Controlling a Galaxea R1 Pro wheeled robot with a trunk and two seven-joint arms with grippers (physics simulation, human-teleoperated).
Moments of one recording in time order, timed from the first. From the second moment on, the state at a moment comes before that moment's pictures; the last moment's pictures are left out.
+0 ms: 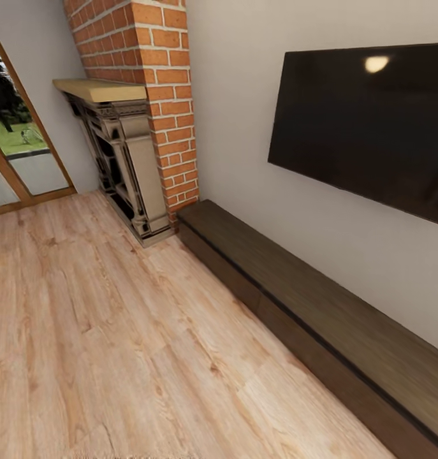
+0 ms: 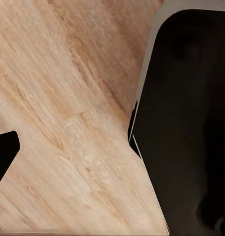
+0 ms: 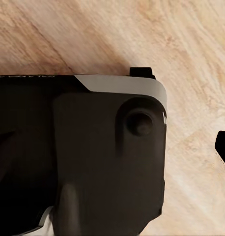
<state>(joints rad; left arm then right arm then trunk) -0.17 0.00 -0.61 -0.08 0.77 -0.02 0.33 -0.30 0.03 0.43 0.04 -0.45 -0.15 0.03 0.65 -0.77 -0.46</state>
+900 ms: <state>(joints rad) -0.34 0.07 -0.61 -0.21 0.80 0.06 0.33 -0.30 0.04 0.56 -0.13 -0.45 -0.21 -0.01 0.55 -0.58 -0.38</state>
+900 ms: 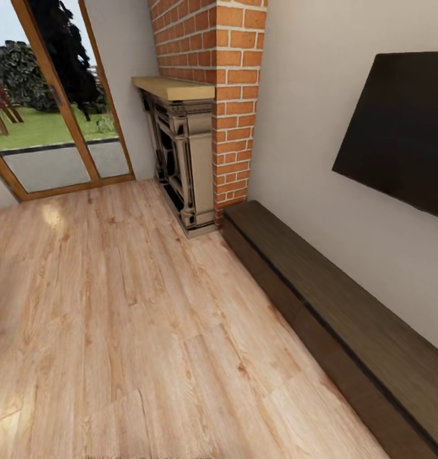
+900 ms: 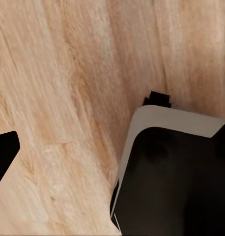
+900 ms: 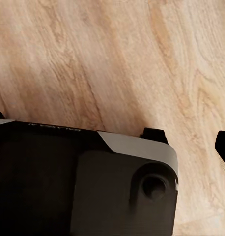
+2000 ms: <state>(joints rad) -0.39 0.07 -0.61 -0.36 0.79 0.04 0.32 -0.31 0.04 0.56 -0.21 -0.46 -0.22 -0.06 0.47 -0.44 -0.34</state>
